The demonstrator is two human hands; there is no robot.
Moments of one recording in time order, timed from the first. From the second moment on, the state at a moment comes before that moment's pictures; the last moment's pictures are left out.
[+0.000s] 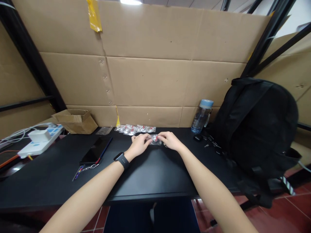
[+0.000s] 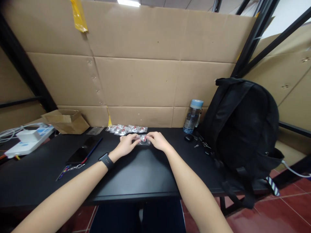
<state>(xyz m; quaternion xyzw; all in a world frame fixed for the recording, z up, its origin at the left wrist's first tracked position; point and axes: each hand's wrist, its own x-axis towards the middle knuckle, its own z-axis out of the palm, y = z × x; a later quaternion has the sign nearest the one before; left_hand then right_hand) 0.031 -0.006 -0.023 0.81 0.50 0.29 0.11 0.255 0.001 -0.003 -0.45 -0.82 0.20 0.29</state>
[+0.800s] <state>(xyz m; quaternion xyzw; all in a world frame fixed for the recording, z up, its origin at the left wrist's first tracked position) 0.006 0.047 -0.007 0.74 0.64 0.19 -0.07 0.291 0.012 0.000 -0.53 -0.82 0.11 0.16</state>
